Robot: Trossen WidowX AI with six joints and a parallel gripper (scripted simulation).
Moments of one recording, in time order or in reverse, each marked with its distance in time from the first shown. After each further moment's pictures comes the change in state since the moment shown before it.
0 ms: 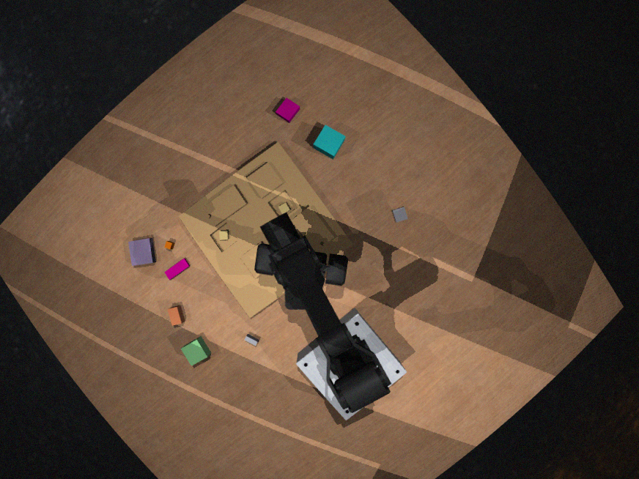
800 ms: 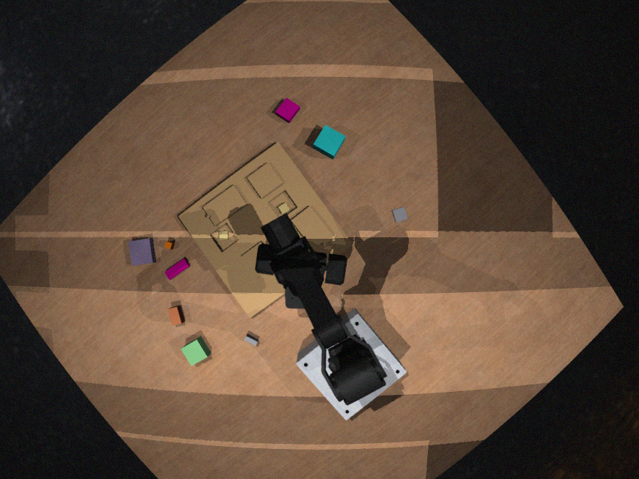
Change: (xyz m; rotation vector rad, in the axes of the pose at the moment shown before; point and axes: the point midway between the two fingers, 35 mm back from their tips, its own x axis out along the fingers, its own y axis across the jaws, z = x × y) arm 0.019 -0.001 0.000 -0.001 0.003 -0.003
